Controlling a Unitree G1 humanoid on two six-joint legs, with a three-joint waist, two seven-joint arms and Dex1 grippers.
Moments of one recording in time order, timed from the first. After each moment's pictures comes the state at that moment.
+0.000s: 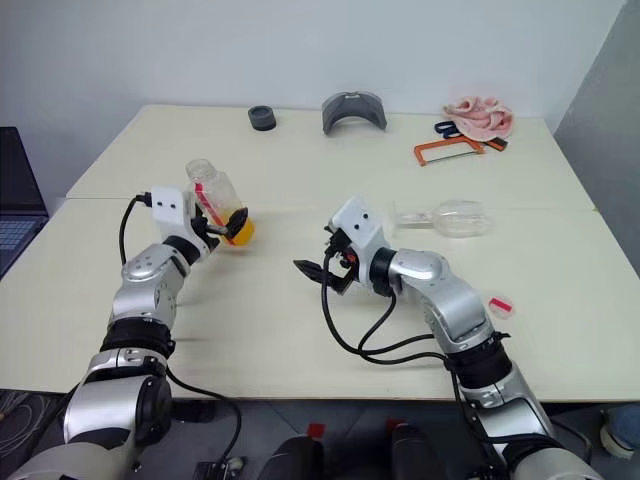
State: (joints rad) left arm -0.70 0.47 0.22 0.76 -0.19 -0.01 -0.47; right arm -0.62 -0.26 0.30 -0.18 0.29 0.68 0.57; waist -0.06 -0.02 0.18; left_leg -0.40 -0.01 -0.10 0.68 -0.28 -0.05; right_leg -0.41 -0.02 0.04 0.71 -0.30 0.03
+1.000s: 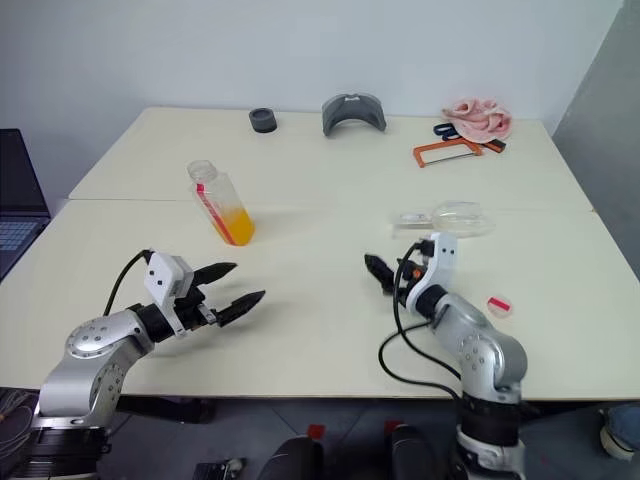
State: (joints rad) left arm -0.13 0.68 0.13 -0.12 -0.40 0.28 -0.91; right arm -0.41 0.11 -0.30 -0.21 0.60 0.95 0.12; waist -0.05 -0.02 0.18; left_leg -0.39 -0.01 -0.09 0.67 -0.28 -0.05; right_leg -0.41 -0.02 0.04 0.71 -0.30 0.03
